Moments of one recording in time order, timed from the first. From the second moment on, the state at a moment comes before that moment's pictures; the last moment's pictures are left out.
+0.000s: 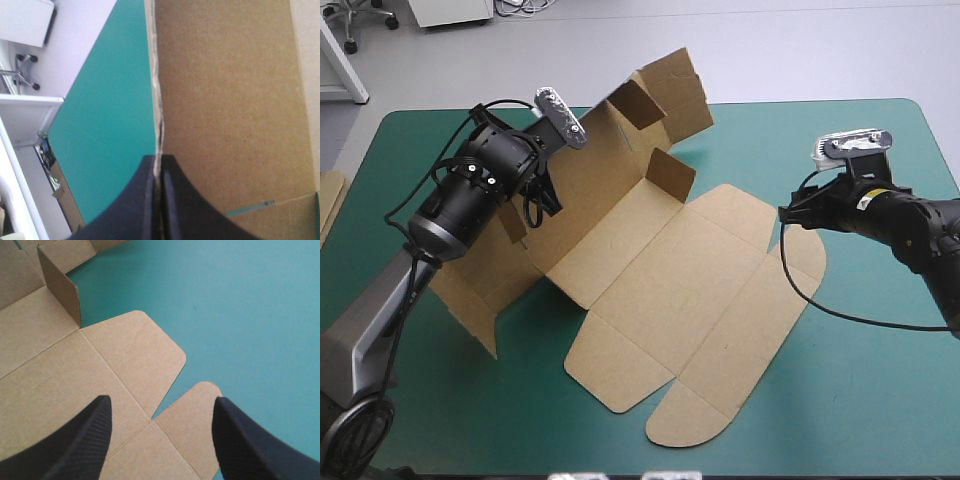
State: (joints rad) left arm -0.54 1.60 -1.69 0.53 1.13 0.33; right arm 0.14 1.24 -1.18 0.15 0.67 -0.13
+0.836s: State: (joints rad) left arm -0.83 1.43 -1.11 1.22 0.77 -0.27; right arm 0.14 1.15 -1.18 -0.04 0.75 -0.08
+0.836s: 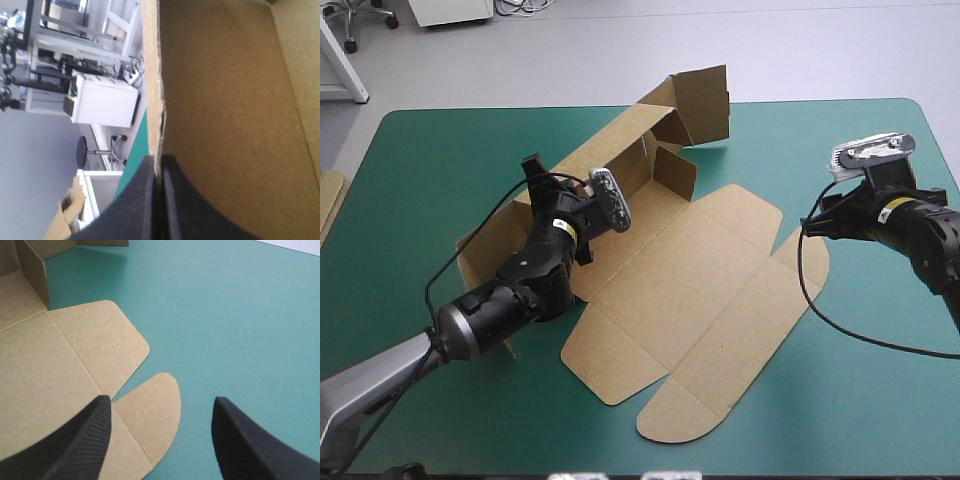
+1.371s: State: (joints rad) left arm -0.71 1.28 -1.01 1.53 0.26 -0.40; right arm 0.14 1.10 -1.18 -0.03 0.79 -0.06
